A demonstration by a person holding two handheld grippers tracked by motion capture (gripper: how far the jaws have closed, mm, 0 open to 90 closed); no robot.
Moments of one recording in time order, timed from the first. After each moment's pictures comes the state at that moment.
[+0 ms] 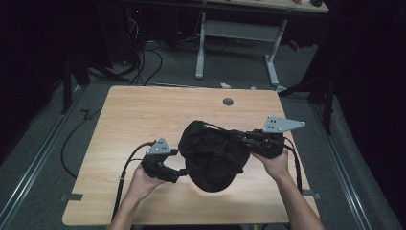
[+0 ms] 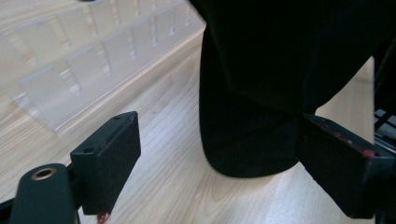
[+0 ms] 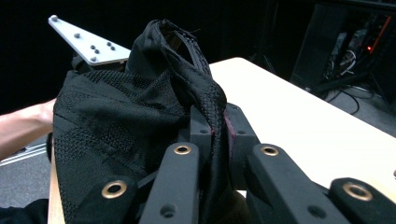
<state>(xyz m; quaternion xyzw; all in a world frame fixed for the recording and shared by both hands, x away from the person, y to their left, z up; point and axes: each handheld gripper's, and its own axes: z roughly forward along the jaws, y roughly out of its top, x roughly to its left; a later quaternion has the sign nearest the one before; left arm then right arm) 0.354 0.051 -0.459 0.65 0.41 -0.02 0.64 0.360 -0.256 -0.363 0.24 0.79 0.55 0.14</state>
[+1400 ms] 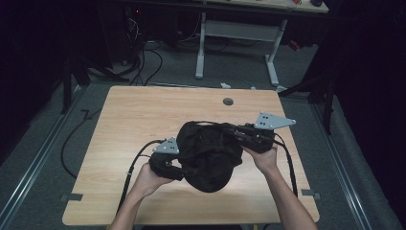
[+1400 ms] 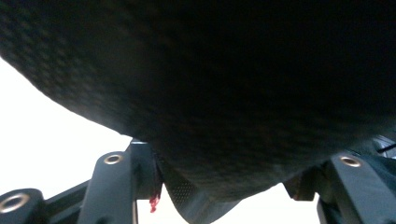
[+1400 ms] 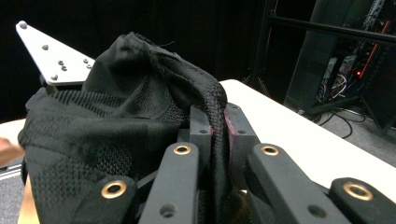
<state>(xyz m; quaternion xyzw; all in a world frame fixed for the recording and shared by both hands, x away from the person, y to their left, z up) 0.348 0.035 -0.447 0.68 0.36 -0.09 0.63 0.379 -0.238 -0.372 0.22 0.76 0.59 0.17</state>
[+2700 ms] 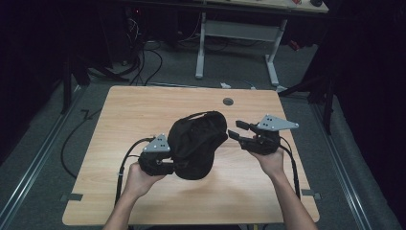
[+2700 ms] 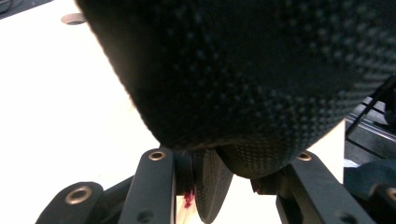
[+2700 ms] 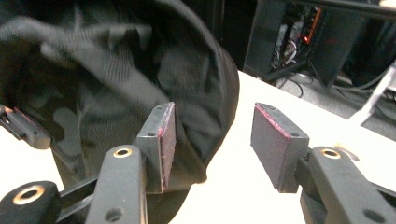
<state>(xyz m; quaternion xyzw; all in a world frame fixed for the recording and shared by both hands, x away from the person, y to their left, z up) 0.345 0.056 -0.429 0.67 0.39 -0.02 0.64 0.375 -0.254 -0.384 0.31 0.77 0.52 0.21</state>
